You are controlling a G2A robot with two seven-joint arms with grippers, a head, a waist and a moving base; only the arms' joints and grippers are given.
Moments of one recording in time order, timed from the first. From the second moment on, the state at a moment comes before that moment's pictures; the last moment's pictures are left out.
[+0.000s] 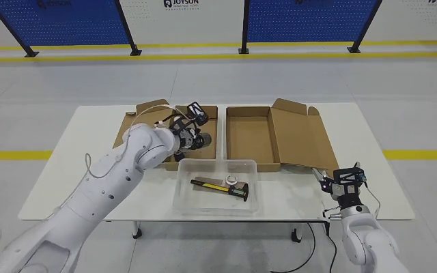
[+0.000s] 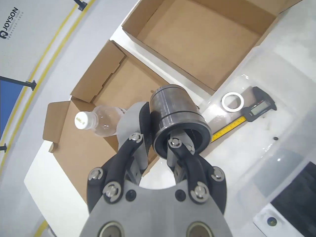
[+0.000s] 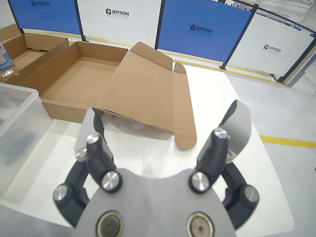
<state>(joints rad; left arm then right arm) 0.65 -1.02 -0.73 -1.45 0.94 -0.27 -0.82 -1.73 -1.15 1.60 -1.80 -1.33 0.00 0.00</state>
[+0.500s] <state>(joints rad) 0.53 -1.14 -0.57 -1.23 0.99 -0.22 -0.85 -1.73 -1.15 1.60 -1.80 -1.33 0.00 0.00</state>
